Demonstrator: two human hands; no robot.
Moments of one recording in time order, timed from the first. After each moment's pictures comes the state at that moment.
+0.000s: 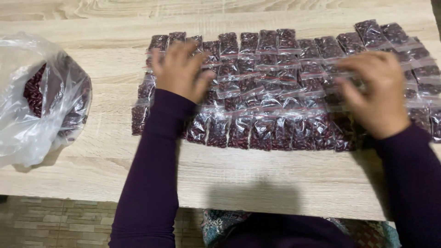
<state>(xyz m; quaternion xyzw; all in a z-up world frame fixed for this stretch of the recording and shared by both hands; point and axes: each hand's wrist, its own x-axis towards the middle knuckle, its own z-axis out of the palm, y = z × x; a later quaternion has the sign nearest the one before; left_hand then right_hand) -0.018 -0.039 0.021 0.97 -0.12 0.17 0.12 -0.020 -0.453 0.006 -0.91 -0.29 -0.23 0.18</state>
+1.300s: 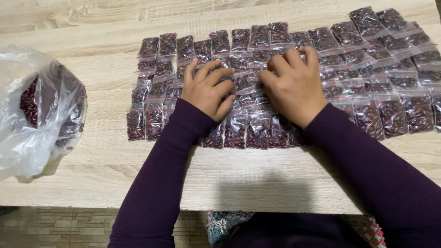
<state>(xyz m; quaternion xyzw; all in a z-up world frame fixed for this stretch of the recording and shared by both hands) -0.028 -0.078 -0.011 0.91 -0.33 0.22 0.12 -0.013 -0.329 0.000 -0.88 -0.33 -0.35 -0.03</state>
